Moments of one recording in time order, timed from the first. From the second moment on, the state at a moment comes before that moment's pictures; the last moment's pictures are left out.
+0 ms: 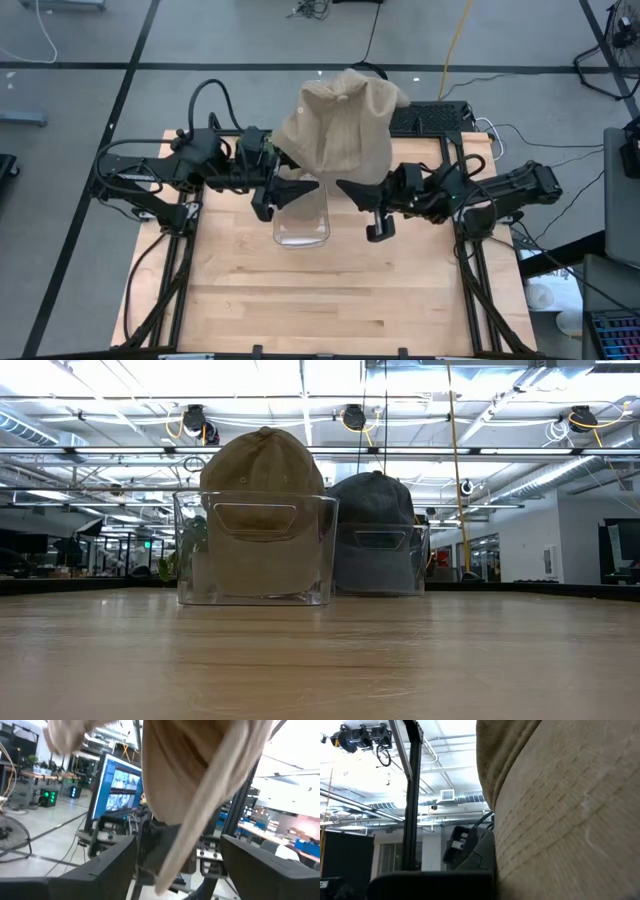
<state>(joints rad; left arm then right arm) -0.12 1.37 1.56 0.07 -0.04 -0.28 0.20 1.43 1.25 0.85 0.13 -0.02</state>
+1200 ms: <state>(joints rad) -0.15 1.32 1.56 -0.13 0.27 -0.23 0.25 1.33 1.26 0.44 -0.07 0.25</state>
